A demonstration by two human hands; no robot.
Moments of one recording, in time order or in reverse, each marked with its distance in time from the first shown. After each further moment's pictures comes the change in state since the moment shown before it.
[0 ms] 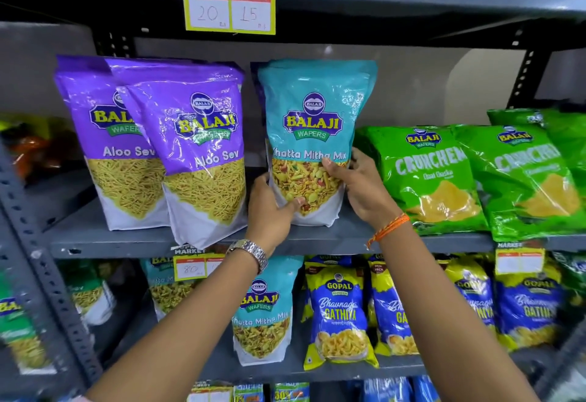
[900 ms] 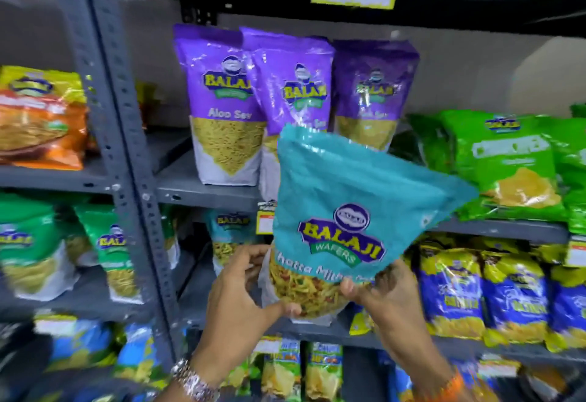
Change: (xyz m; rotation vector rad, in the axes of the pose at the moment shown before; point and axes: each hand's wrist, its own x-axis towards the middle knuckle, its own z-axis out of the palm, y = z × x) left_hand -0.178 -0.104 -0.161 -0.029 -0.026 0.039; right_hand -0.227 0.079 0.087 0.087 -0.025 -0.017
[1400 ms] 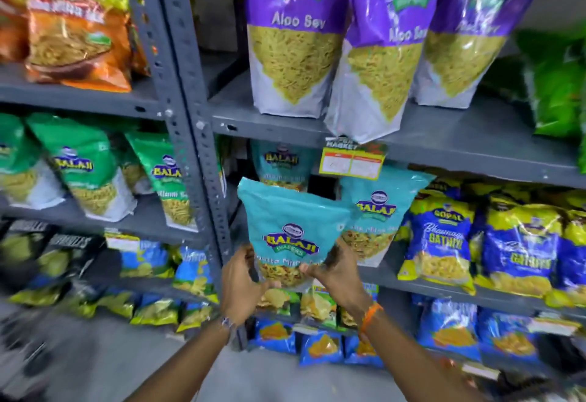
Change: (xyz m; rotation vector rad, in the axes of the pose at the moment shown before) left_hand -0.030 -0.185 -0.048 0.251 0.114 -0.354; right_hand -0.009 0.195 0.076 -0.310 -0.166 0.304
